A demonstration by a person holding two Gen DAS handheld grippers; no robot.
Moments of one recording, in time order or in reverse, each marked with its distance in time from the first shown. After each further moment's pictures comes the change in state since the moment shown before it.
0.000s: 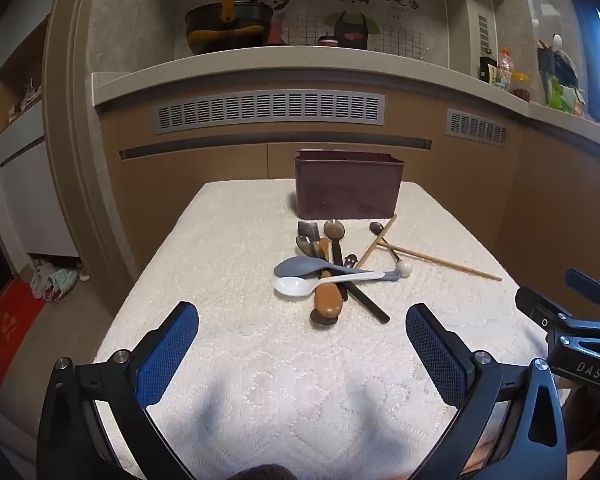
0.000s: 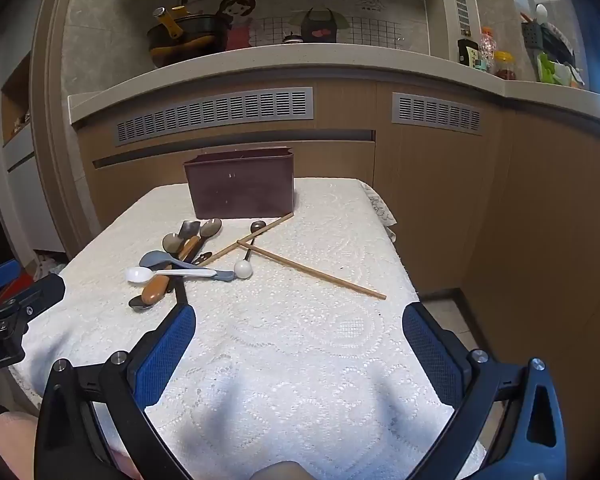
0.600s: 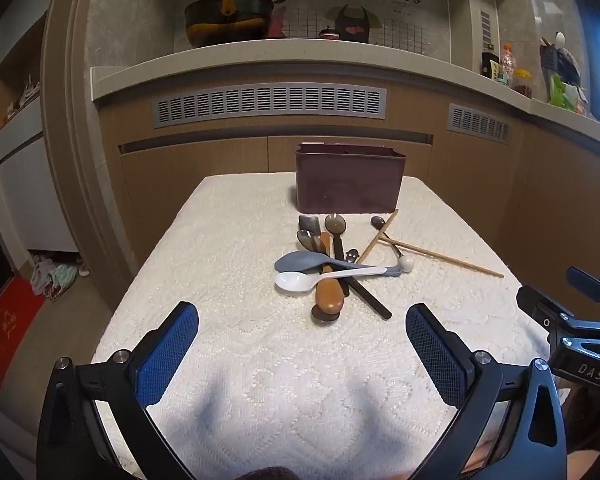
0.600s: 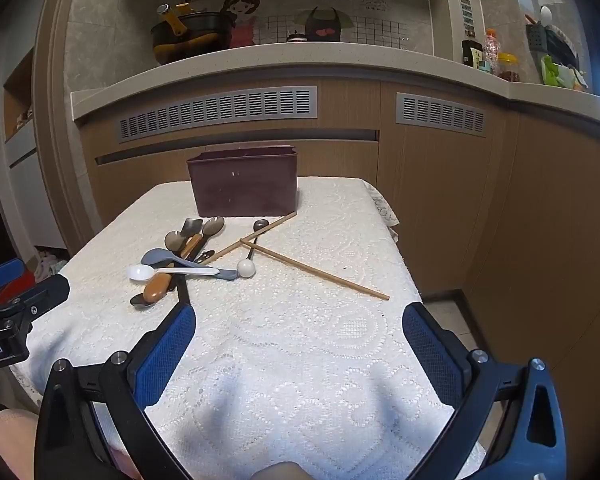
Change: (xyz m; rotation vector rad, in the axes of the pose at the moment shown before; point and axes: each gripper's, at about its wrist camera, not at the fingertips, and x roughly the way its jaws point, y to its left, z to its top) left arm 0.008 0.002 -0.004 -0.002 0.018 0.005; right arm 0.003 0.003 0.000 -0.004 0.005 0.007
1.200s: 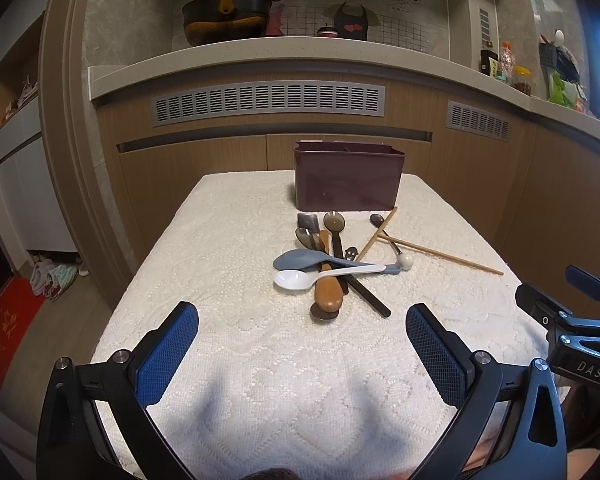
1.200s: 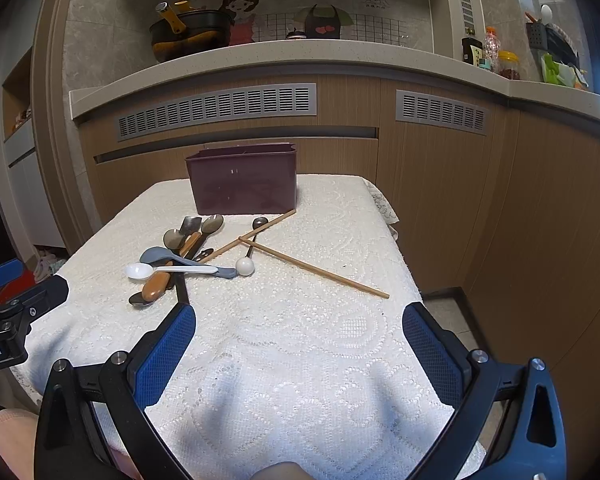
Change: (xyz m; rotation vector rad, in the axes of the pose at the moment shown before) left arm 0.005 -0.004 -0.005 0.002 0.008 0.002; right arm 0.003 -0.001 -0.001 0.000 0.006 0.000
